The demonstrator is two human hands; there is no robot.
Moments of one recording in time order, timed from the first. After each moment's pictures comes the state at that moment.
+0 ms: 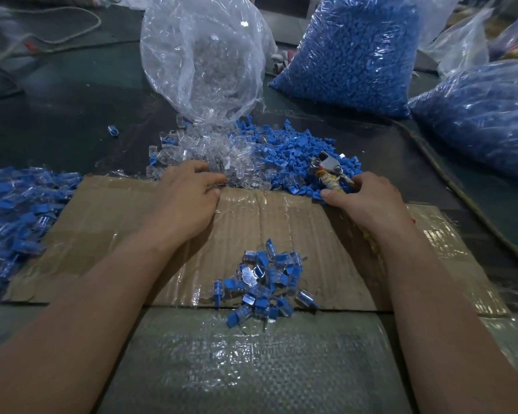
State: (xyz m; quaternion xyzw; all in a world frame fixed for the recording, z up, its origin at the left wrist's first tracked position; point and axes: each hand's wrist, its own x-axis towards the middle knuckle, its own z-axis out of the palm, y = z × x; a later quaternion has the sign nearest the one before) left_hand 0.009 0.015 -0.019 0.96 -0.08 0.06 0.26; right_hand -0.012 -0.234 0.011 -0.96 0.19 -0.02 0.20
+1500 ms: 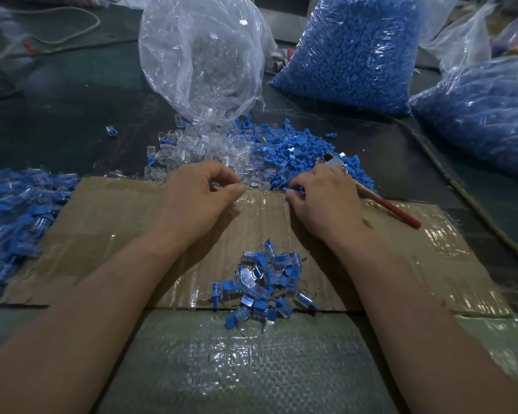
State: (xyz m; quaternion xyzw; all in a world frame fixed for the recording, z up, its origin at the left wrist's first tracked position) left_hand -0.015 0.001 -0.002 0.87 -0.11 0.09 0.47; right_hand -0.008 -0.183 -0.002 -0.99 -0.03 -0.12 0.04
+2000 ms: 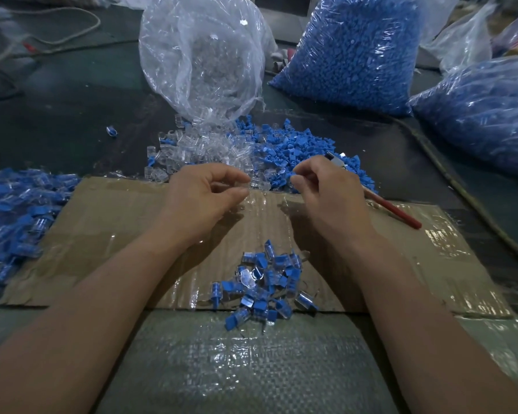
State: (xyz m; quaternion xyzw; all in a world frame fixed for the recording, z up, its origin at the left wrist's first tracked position) left_hand -0.019 -0.001 0.002 0.81 -0.11 0.02 0.58; right_hand -0.023 -0.181 0.009 -0.94 -0.07 -0.19 0.27
